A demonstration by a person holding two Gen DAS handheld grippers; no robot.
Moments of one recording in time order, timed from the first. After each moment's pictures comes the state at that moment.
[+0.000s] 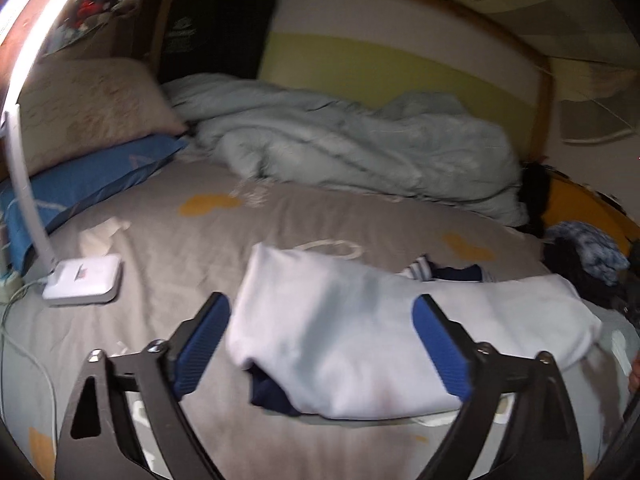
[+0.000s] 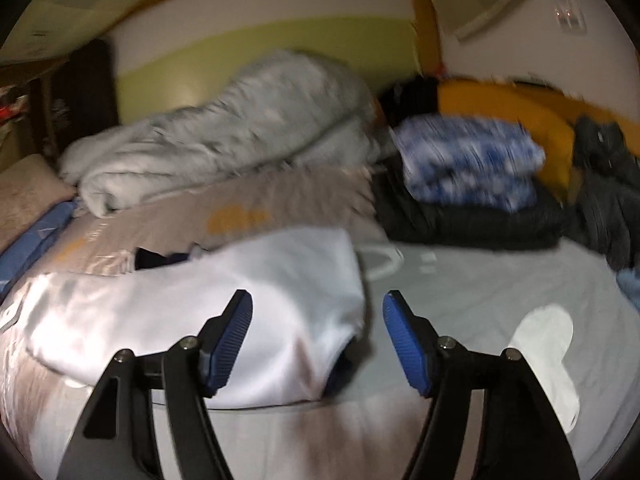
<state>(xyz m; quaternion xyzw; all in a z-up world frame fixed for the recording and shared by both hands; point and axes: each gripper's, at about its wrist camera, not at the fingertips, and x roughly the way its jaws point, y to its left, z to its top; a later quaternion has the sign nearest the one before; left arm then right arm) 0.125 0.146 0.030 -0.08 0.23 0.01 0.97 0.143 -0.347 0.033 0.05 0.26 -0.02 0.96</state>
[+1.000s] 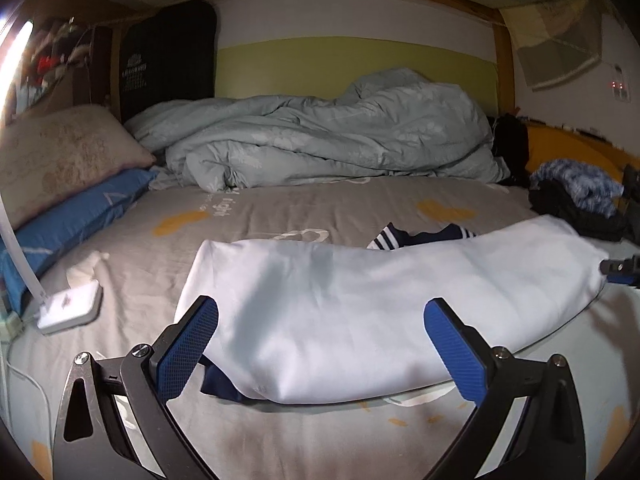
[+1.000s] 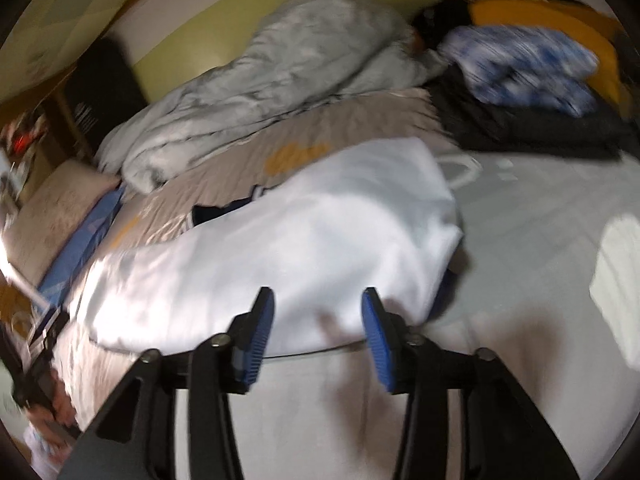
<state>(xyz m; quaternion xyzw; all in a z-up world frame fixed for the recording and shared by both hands) 0.120 0.076 0.005 0.02 0.22 -0.01 0.98 0.152 -0.330 -0.007 0.17 0.36 0.05 0.91</state>
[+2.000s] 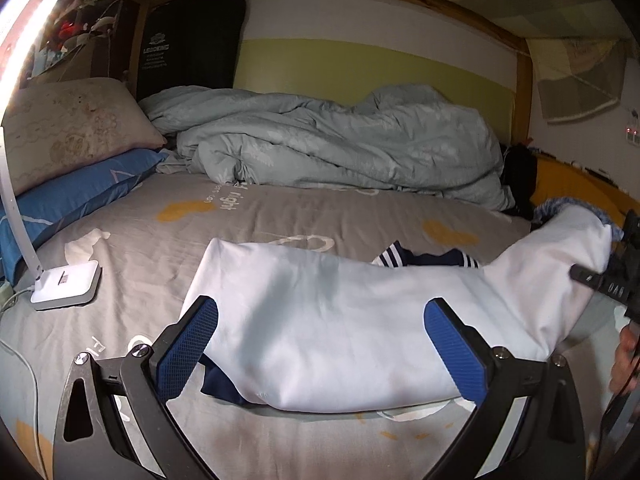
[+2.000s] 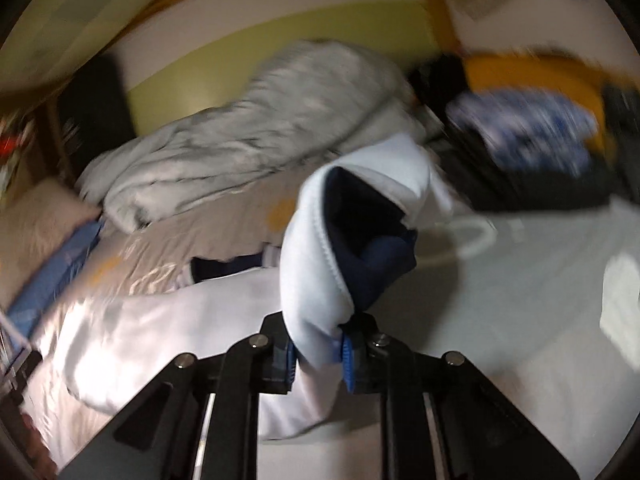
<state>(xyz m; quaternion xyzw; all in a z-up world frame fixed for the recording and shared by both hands) 0.122 0.101 0.019 -0.06 0.22 0.00 0.97 0.171 -0.245 0.024 0.10 0.27 0.01 0.96</state>
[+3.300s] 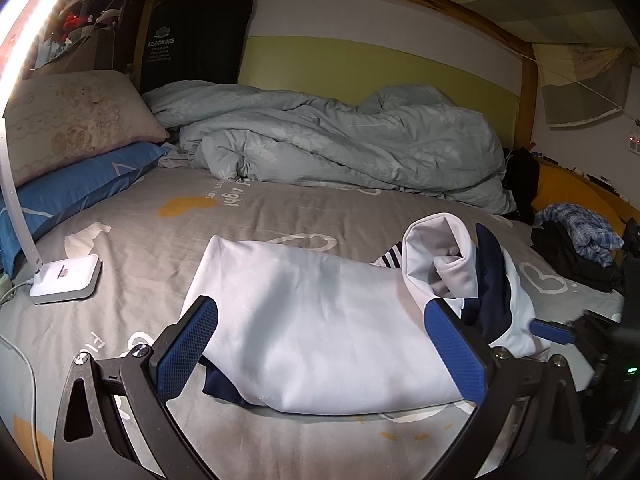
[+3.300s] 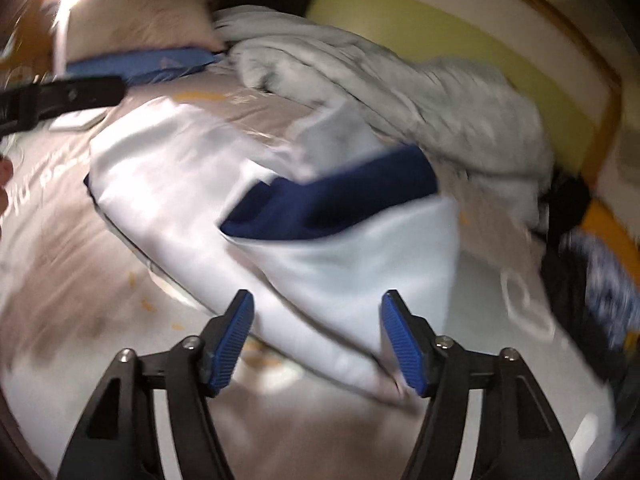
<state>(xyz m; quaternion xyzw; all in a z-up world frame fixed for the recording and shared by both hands) 0.124 0.104 0.017 -0.07 0.23 0.00 0.97 0.151 -0.100 -0.024 -0.23 0.30 0.15 0.91</state>
